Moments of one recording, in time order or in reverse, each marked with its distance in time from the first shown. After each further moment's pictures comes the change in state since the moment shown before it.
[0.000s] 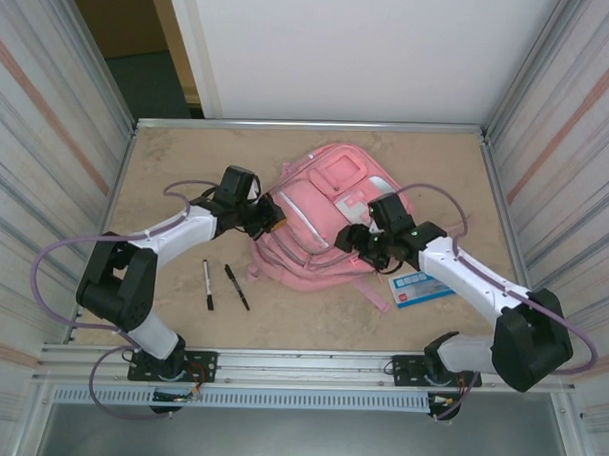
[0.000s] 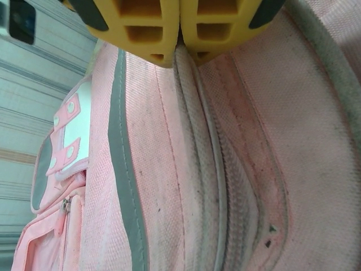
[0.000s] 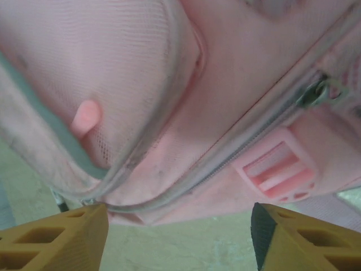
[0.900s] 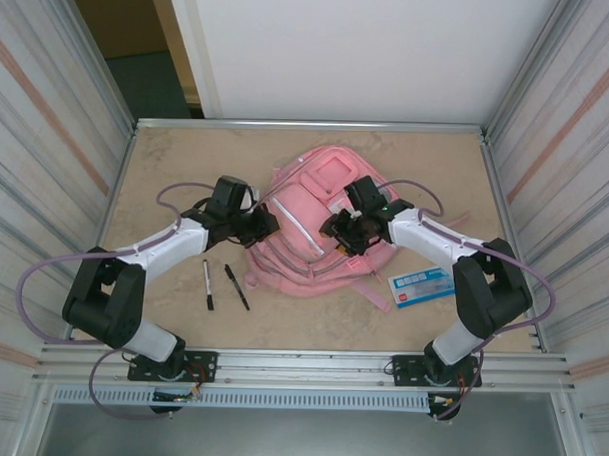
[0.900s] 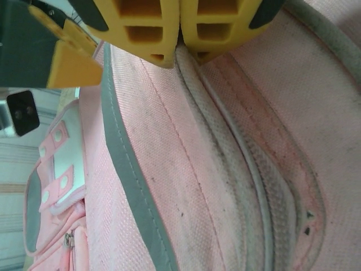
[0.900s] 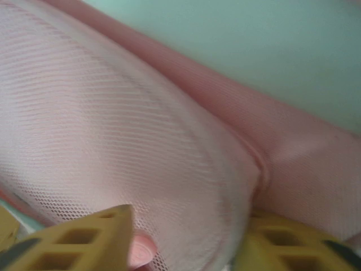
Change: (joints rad) left arm 0.002 -0.108 -0.125 0.032 -0.008 0.141; right arm 0.011 0.283 0.171 0.059 -0.043 0.201
